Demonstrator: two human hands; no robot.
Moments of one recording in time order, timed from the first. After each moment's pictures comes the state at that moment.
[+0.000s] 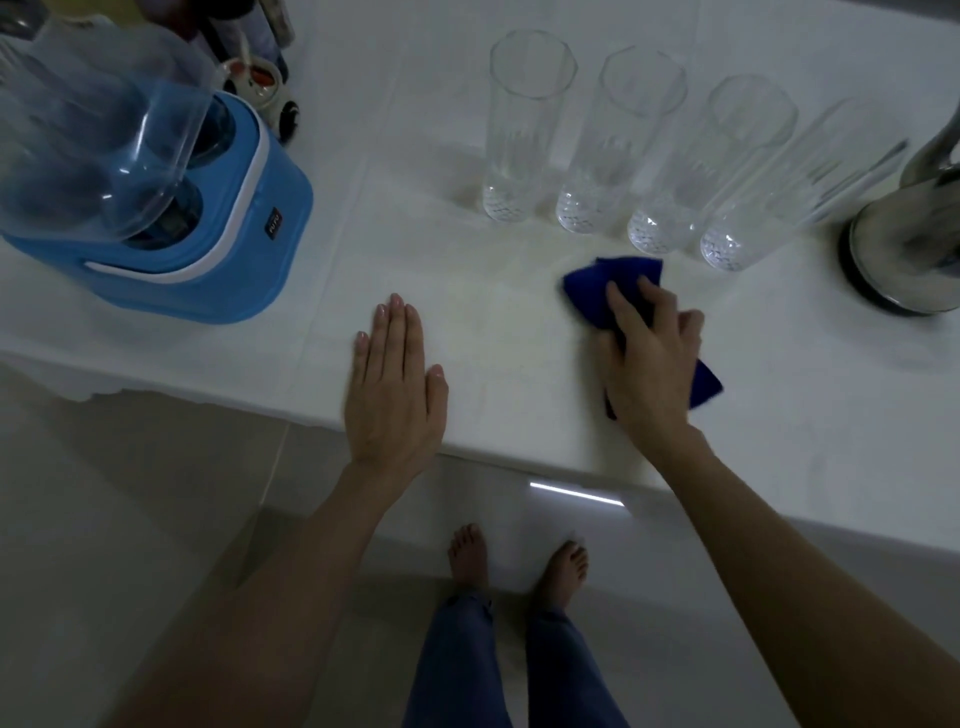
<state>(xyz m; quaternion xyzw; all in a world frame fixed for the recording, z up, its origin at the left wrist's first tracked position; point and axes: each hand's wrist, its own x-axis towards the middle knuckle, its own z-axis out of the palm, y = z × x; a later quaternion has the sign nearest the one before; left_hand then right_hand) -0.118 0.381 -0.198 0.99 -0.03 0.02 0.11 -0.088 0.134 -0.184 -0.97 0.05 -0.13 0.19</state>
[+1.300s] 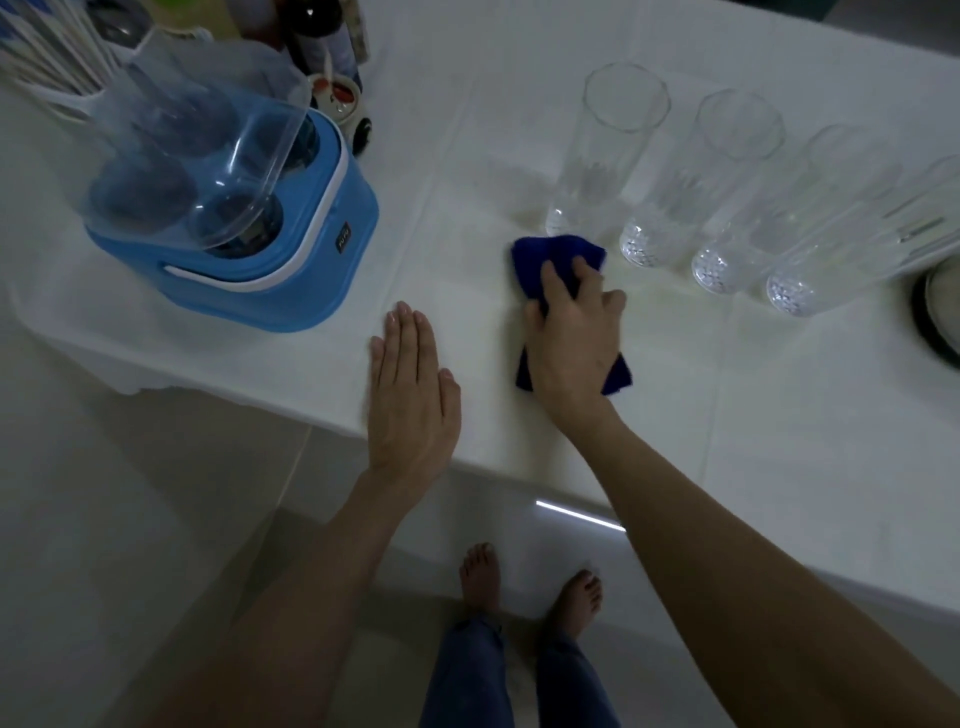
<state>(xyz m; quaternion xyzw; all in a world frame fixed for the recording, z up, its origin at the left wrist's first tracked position) -0.103 0.412 -0.199 0.99 0.02 0.05 0.15 -0.029 0.265 -0.182 -0.96 0.05 -0.13 0.23</state>
